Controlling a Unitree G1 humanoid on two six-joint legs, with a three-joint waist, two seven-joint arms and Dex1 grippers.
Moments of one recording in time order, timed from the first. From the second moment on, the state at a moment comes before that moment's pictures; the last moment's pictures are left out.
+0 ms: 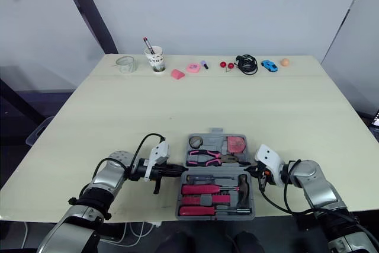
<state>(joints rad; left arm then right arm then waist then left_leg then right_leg) -0.46 0.46 -0.16 0.63 -0.07 -0.03 -1.38 -0.24 -0.56 0.19 0.13 0.06 0.30 1.04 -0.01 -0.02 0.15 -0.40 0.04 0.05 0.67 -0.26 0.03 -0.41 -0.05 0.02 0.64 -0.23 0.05</state>
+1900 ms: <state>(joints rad) -0.35 0.55 -0.06 0.47 -0.22 -0.03 -1.36 -0.25 -0.60 0.07 0.18 0.14 0.26 0.98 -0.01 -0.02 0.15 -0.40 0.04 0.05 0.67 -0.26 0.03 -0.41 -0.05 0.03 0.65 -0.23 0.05</state>
